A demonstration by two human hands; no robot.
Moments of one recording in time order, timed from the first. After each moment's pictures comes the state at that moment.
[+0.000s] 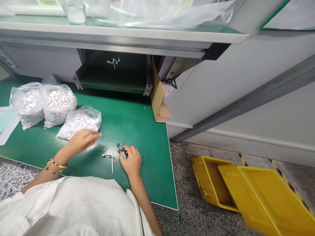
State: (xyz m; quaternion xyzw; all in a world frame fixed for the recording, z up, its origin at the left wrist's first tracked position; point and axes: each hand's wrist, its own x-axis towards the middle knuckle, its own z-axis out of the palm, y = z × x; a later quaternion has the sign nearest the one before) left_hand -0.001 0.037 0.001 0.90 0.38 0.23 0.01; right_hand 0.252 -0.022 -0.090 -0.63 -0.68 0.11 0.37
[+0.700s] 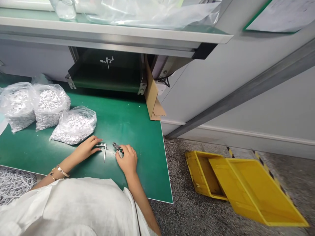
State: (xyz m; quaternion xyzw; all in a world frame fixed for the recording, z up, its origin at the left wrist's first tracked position) left_hand 0.017 0.026 -0.064 0.86 0.44 0.18 0.20; right_hand 0.250 -0.021 -0.090 -0.64 -0.67 0.13 0.36
